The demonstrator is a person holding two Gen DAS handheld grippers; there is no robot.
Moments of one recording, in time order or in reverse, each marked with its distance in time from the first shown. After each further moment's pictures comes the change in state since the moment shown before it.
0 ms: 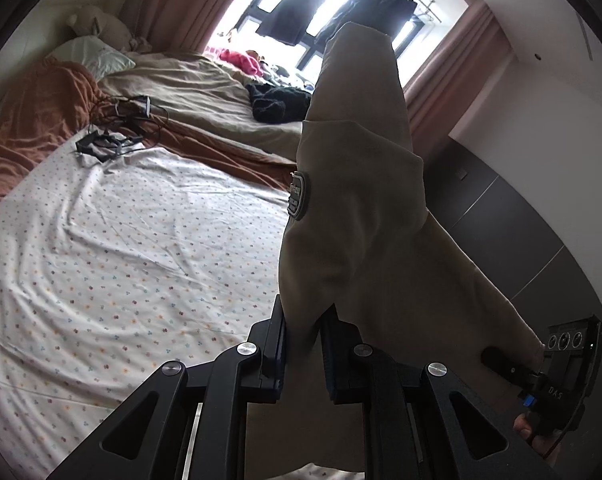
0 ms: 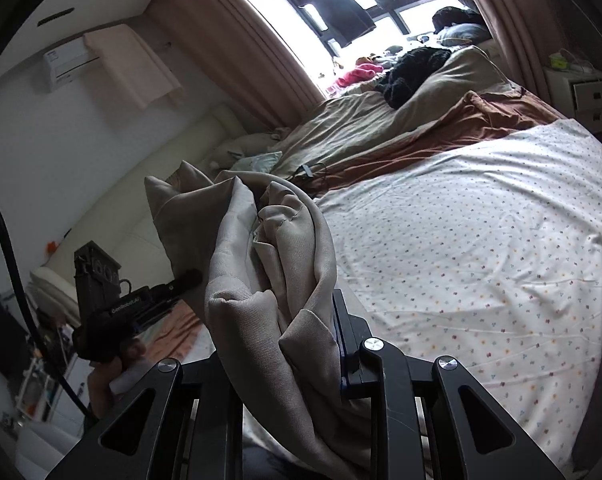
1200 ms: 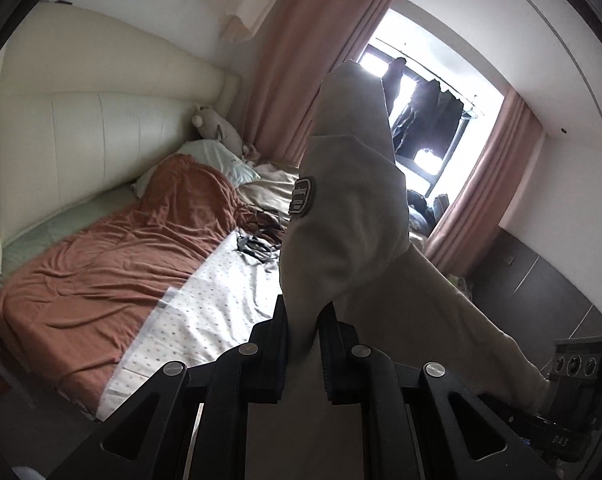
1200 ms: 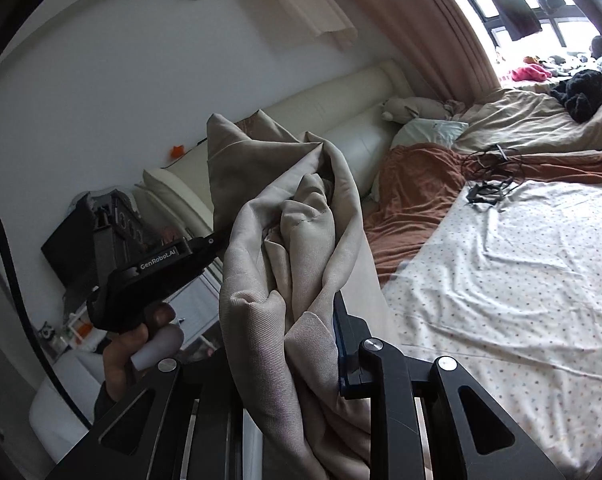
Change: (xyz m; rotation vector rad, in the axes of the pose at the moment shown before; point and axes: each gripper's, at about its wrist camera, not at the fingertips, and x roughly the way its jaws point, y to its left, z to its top) left arm -0.338 0.127 0.001 -0.040 -0.343 0.272; right arm 0.099 0.337 -0.101 -0.267 0.123 0.390
